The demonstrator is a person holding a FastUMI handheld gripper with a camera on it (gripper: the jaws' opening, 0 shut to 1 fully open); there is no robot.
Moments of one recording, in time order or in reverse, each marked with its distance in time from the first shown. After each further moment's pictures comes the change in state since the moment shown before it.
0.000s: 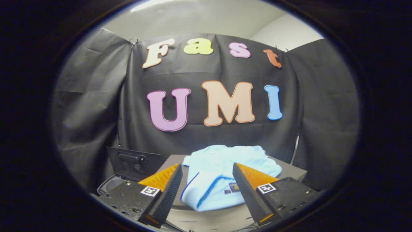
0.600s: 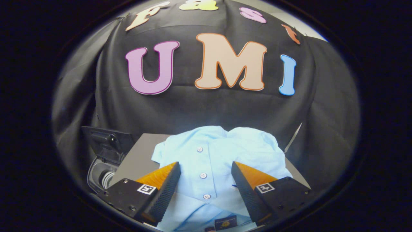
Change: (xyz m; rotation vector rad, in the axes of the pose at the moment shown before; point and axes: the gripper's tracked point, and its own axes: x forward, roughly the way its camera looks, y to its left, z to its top) arm 0.102 -0.028 -0.048 -0.087 0.383 -0.028
